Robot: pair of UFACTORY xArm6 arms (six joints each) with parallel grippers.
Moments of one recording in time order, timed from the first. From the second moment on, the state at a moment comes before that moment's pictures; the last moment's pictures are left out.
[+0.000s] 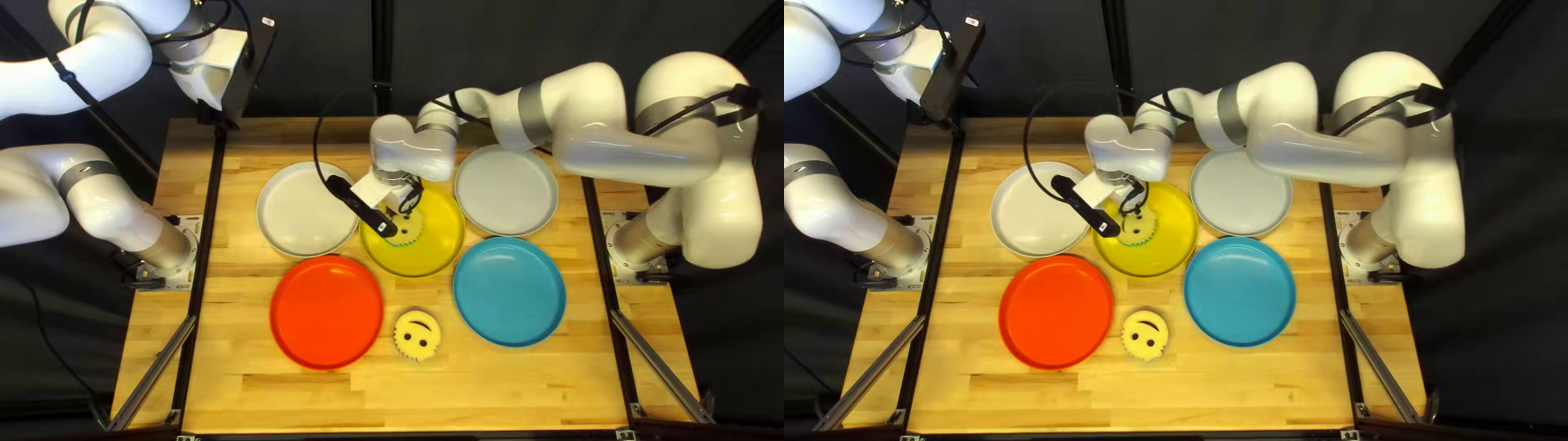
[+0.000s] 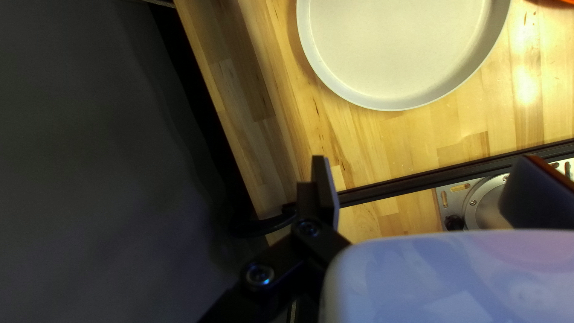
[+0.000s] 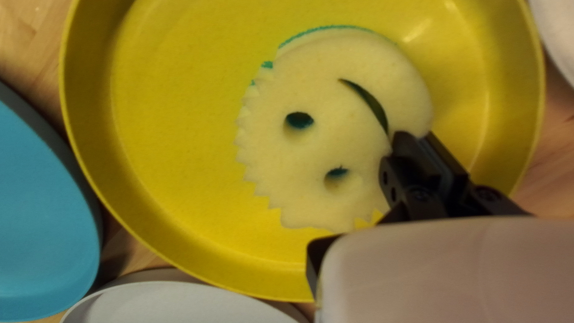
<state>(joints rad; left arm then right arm) 0.66 -0.81 -0.71 -0.07 1.36 1.01 -0.16 0.41 -1.17 0.05 0.83 -0.98</state>
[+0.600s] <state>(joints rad) 0.66 -0.81 -0.71 -0.07 1.36 1.01 -0.20 0.44 -1.24 0.06 0.85 -1.01</state>
